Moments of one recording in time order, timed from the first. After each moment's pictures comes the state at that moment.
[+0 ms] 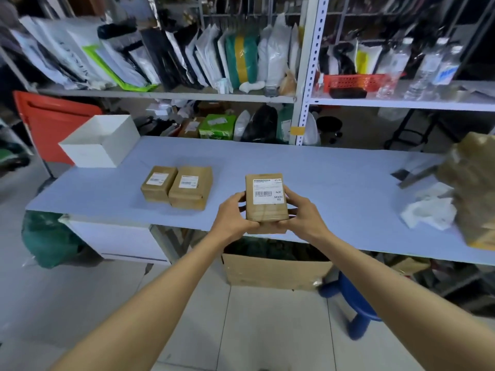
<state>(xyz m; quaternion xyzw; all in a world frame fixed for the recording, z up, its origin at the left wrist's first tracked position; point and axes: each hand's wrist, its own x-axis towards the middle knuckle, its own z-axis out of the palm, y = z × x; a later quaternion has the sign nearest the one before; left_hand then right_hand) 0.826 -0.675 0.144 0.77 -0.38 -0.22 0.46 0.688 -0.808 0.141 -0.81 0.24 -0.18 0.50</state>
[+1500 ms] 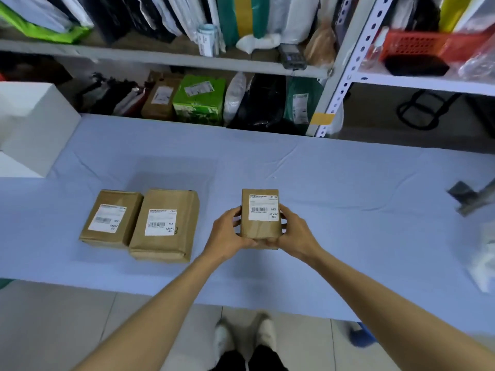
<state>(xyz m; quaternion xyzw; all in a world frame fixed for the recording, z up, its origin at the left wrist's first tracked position) 1.056 -0.845 0.001 0.75 -0.27 -0.40 0.46 0.920 -0.964 0.029 -0.75 0.36 -0.05 0.56</state>
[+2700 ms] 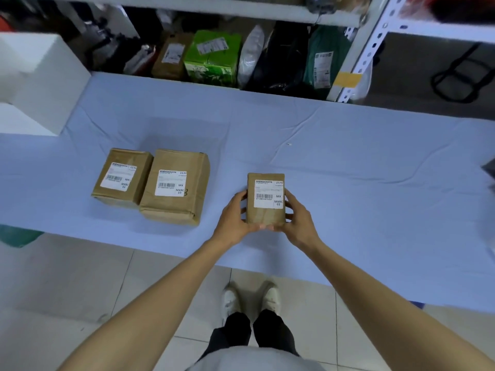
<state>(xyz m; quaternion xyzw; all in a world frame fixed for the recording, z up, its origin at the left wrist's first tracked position) 1.035 -0.817 -0.043 0.74 -0.26 -0.41 0.47 0.902 -0.936 -0.029 -0.71 0.36 -0.09 0.60</state>
